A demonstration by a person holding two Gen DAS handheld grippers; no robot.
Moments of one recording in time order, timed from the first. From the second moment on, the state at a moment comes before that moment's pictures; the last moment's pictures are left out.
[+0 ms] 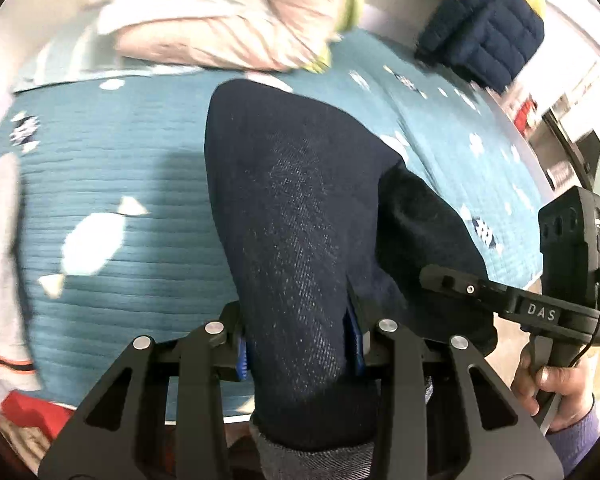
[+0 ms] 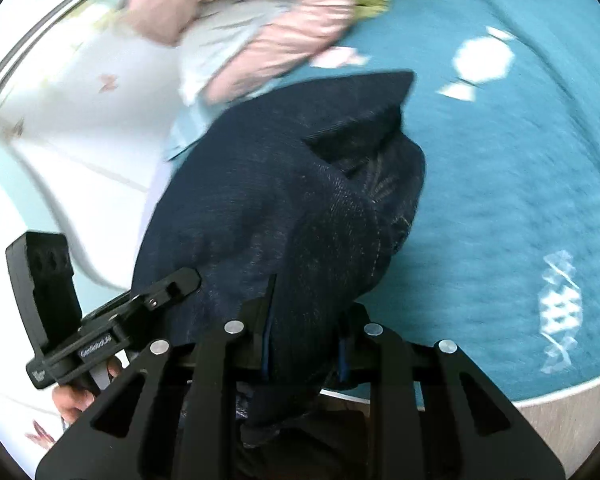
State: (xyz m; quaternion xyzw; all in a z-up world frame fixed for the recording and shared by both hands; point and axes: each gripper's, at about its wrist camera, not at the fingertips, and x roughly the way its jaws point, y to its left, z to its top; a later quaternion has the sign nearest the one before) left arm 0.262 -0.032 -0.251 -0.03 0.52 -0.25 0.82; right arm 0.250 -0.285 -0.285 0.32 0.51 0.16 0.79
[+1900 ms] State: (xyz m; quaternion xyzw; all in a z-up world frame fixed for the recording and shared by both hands) left arm 0.251 0.313 -0.321 -0.03 0.51 0.09 0.86; right arm 0.441 0.092 -0.372 0.13 0.58 0.25 0.76
